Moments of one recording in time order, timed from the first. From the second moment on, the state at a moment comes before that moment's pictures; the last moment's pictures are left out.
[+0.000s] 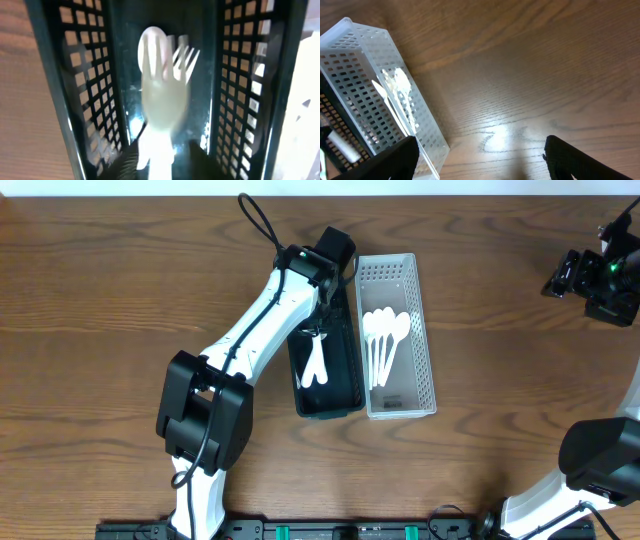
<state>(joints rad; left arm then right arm) -0.51 2.08 1.78 -1.13 -0.04 -0.58 -0.35 1.86 2.06 -1.57 -0.20 0.10</state>
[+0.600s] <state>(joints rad) -0.49 1.90 1.81 -1.26 -0.19 -0.37 -0.35 1.86 2.06 -1.57 -0.20 0.09</state>
